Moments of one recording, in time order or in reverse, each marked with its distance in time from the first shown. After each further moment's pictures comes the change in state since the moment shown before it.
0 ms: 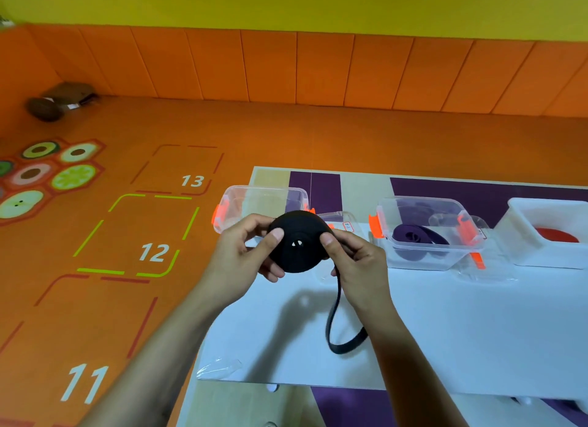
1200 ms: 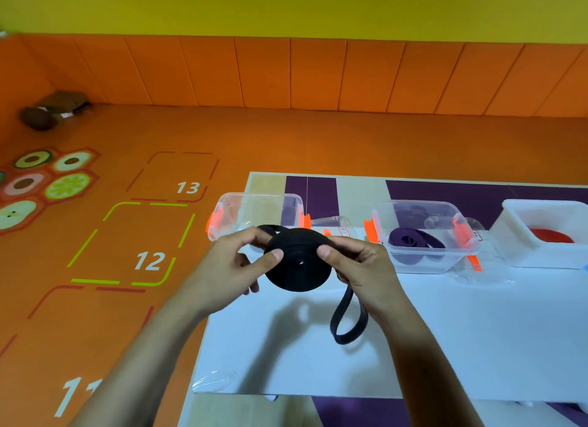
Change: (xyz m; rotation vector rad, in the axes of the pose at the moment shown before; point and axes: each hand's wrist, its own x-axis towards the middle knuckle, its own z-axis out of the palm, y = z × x) left_hand 0.003 0.010 -0.013 0.232 -0.157 0.002; right_hand 0.012 -0.010 -0.024 0.054 -0.216 0.035
